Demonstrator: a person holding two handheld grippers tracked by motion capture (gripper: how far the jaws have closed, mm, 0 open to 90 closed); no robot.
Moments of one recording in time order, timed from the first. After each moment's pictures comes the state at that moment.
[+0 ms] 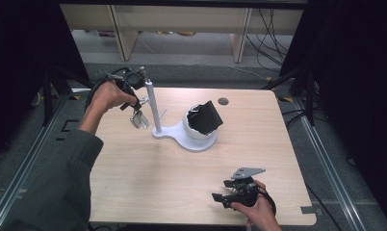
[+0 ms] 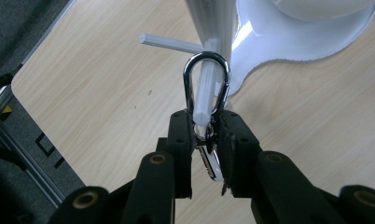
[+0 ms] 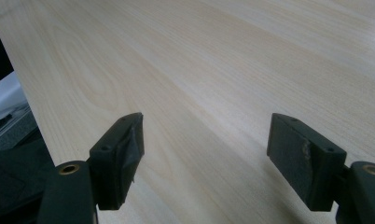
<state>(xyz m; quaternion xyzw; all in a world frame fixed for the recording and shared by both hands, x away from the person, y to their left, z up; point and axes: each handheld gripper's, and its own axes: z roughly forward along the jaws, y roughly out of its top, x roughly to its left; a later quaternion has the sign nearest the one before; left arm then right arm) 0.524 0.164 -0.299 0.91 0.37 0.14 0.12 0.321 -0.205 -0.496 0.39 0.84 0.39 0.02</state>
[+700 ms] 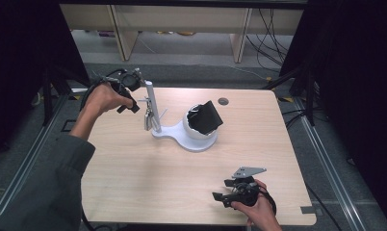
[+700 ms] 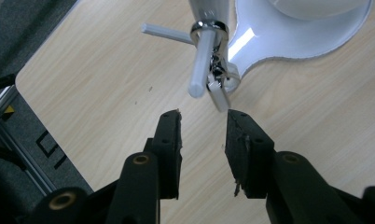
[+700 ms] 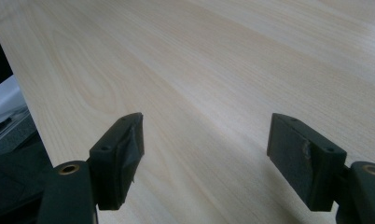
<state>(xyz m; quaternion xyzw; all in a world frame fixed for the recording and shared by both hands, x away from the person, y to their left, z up) 0.508 0.172 -0.296 0.91 0.37 0.14 0.13 0.322 -0.207 -0.495 0.39 0.83 0.39 0.03</state>
